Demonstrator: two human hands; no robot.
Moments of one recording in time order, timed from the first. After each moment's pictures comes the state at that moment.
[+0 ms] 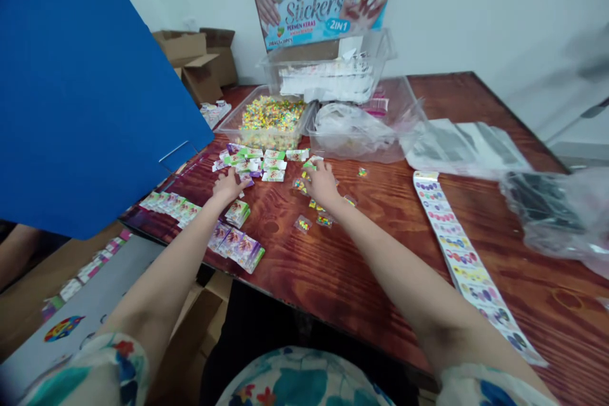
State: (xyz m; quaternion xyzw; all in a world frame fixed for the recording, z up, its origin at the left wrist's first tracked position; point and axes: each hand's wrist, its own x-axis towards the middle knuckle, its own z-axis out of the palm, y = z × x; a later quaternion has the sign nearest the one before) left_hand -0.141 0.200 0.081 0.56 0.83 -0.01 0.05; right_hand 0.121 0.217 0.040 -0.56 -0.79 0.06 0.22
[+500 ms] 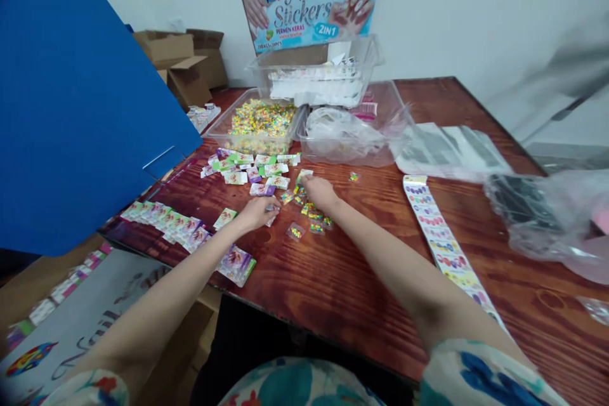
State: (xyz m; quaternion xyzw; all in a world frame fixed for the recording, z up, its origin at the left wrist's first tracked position) left_hand -0.066 0.173 0.060 0.78 0.61 0.01 0.14; right_hand 0.137 0.234 0.018 -0.54 -0.83 0.04 0.11
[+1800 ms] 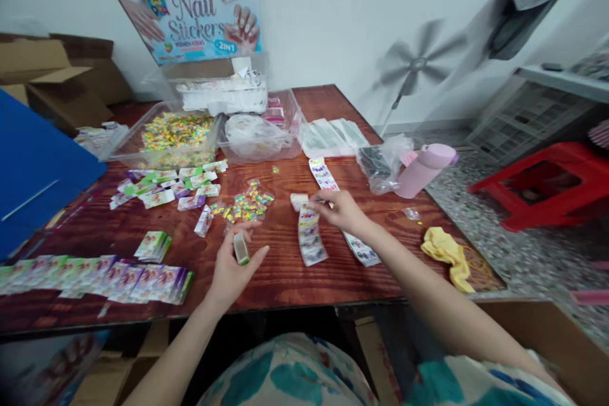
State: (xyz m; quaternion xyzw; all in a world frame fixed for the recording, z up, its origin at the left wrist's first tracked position) left_hand 0.045 0.030 0.071 0.66 0.42 0.45 0.44; right_hand 0.320 0.050 0.077 -0.54 -0.73 0.21 0.37
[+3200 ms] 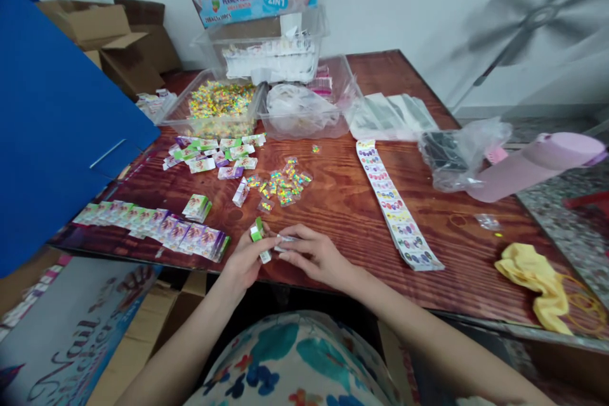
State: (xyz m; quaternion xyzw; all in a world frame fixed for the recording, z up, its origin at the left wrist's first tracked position) left_hand 0.008 0.020 0.049 0.26 0.48 0.44 0.71; right_hand 0.186 0.002 0.042 -0.33 -0.78 0.35 0.40
